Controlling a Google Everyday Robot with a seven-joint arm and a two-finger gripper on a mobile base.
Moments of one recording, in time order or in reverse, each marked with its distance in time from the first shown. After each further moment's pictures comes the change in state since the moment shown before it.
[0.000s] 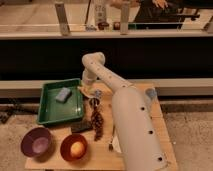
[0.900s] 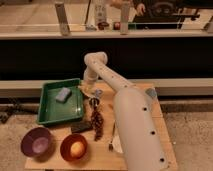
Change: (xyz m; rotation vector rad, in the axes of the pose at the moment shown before) arm 0.003 0.000 -0.007 0.023 -0.023 0.007
